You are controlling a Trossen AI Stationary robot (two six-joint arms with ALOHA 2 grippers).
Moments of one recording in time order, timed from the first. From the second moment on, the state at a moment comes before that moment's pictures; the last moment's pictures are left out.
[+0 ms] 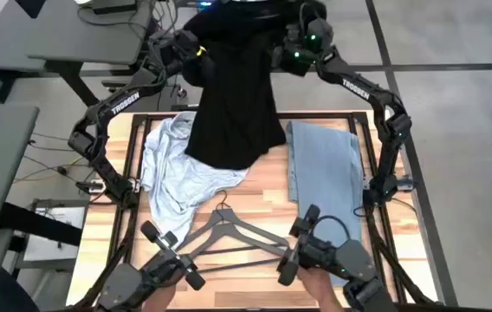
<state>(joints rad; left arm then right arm) 0.99 1.65 1.50 0.11 0.16 0.14 -0.94 1.93 1.77 0.22 -0.48 0.21</state>
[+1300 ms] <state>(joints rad) 1.04 1.64 1.49 -0.89 0.29 0.17 -0.79 2.02 1.62 -0.41 -0.53 0.45</state>
